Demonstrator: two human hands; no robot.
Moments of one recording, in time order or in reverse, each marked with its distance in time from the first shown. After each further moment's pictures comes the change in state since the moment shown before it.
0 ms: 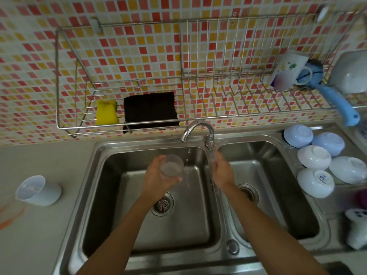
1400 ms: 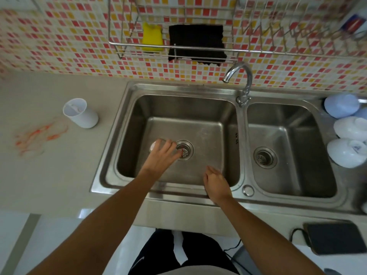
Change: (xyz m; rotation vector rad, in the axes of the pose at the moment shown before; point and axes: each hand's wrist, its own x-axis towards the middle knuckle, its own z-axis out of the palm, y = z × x) left_hand -0.107 -0.107 -0.036 1.423 -0.227 0.585; right_hand -0.195 0.033 0.094 -0.392 -0.367 -0.201
